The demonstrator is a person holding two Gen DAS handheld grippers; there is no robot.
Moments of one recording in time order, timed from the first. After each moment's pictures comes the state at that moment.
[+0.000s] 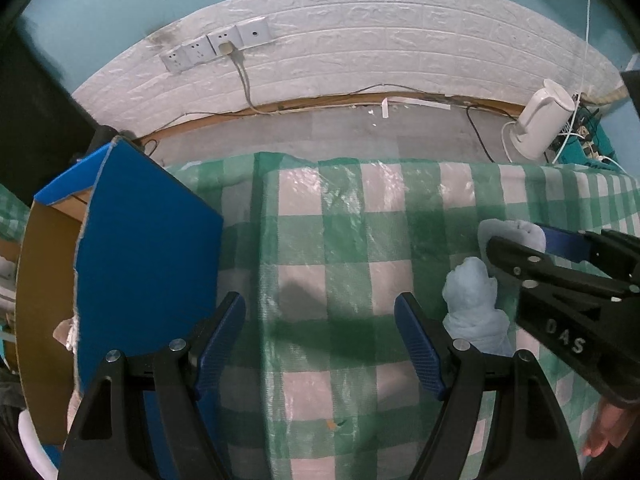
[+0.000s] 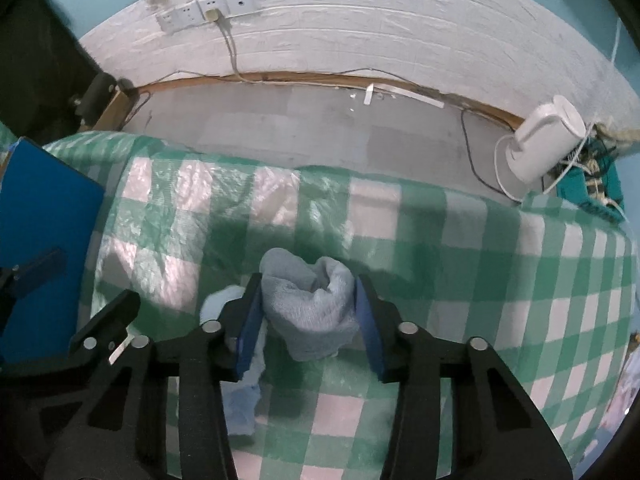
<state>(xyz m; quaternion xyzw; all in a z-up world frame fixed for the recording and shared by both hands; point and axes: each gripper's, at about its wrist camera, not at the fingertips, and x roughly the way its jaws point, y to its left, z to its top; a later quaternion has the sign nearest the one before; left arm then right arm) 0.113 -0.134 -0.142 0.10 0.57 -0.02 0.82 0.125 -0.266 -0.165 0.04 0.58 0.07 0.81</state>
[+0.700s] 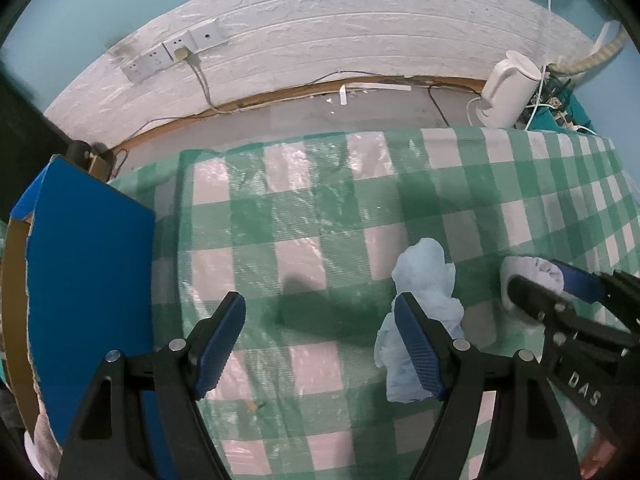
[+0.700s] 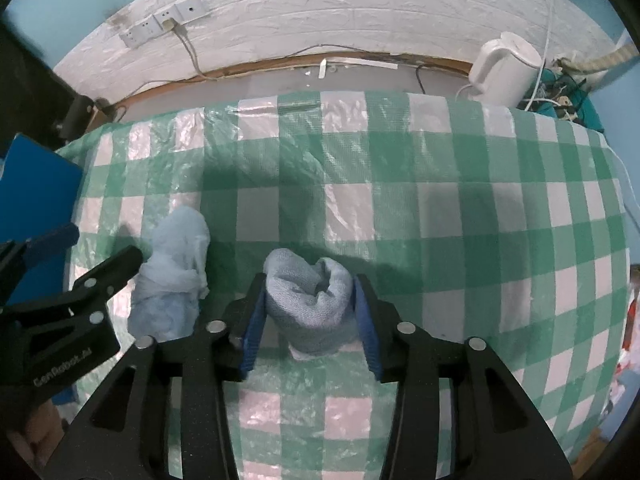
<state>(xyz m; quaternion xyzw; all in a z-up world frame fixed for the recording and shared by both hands) 0.097 -0.181 -0.147 0.12 0.58 -0.06 0.81 0.059 -0.326 -0.168 0.09 0.59 0.03 0.80</state>
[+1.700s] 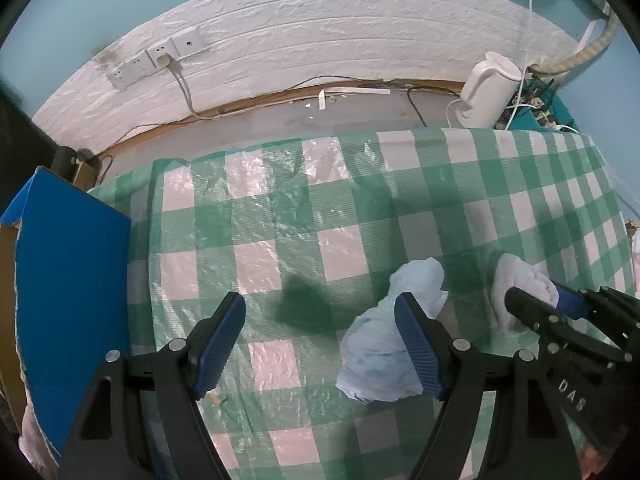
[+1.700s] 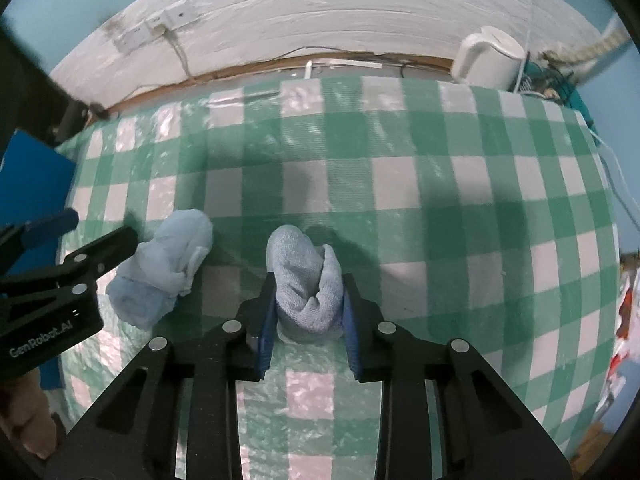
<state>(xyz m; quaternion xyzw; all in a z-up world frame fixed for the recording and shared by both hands) 0.088 -0.198 -0.143 0.11 0.57 -0.09 0.81 0.036 -0.351 -0.167 0.10 0.59 0.01 0.80</state>
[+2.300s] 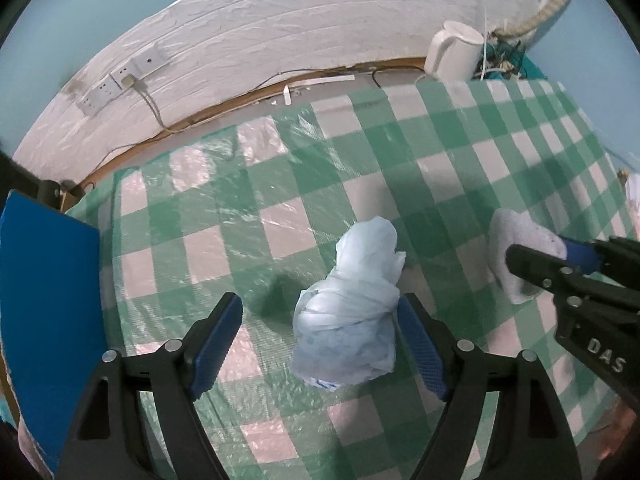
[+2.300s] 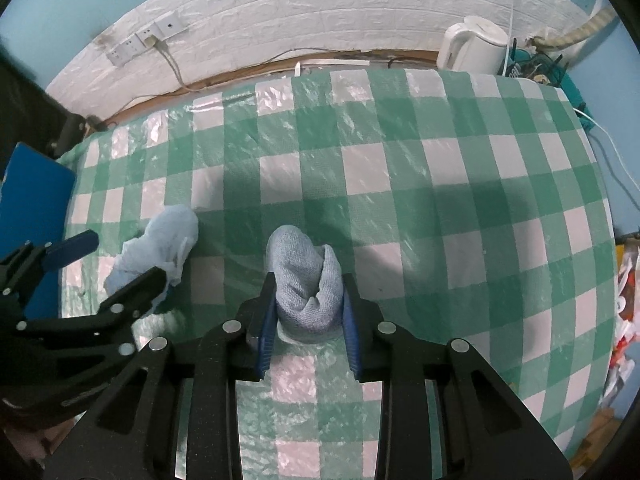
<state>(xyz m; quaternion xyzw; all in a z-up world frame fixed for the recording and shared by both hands) 0.066 -0.229 -0.162 0.17 0.57 -0.14 0.79 0.022 -0.366 -0.164 0.12 0.59 0.00 0.80</state>
